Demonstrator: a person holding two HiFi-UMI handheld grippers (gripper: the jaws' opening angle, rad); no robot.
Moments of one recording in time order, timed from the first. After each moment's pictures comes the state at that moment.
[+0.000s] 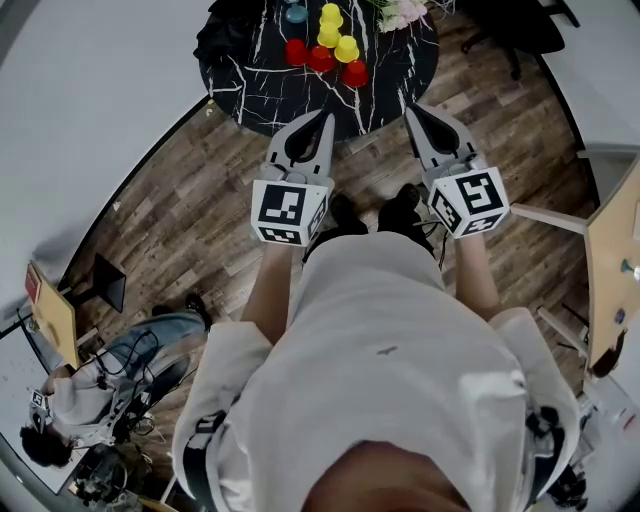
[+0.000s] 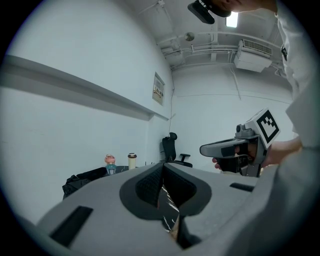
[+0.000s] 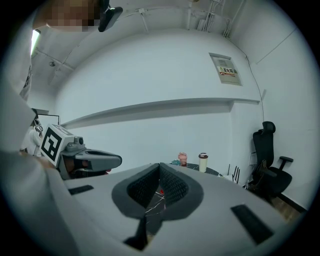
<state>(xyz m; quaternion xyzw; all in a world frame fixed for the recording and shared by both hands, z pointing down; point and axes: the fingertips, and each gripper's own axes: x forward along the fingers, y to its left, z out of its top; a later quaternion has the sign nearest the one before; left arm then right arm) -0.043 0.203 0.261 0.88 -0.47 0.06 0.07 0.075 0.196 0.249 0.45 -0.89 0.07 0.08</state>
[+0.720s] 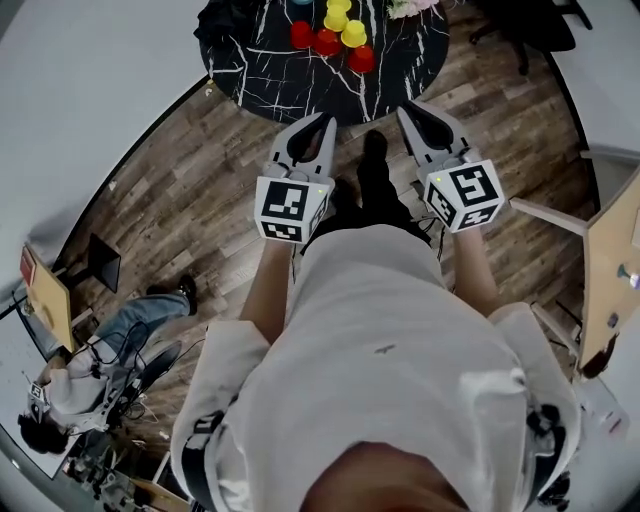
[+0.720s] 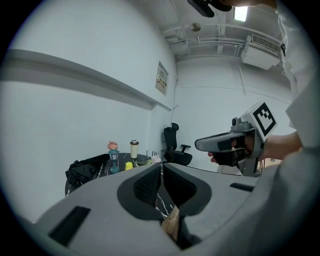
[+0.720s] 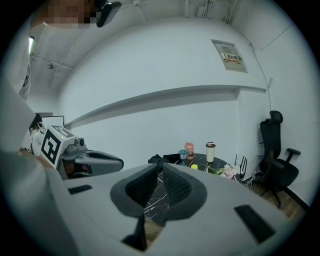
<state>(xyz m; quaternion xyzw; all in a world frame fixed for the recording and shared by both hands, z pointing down) -0.042 0.216 0.306 0.87 -0.47 0.10 0.11 0.063 0.198 0.286 0.42 -0.90 0.11 0.11</state>
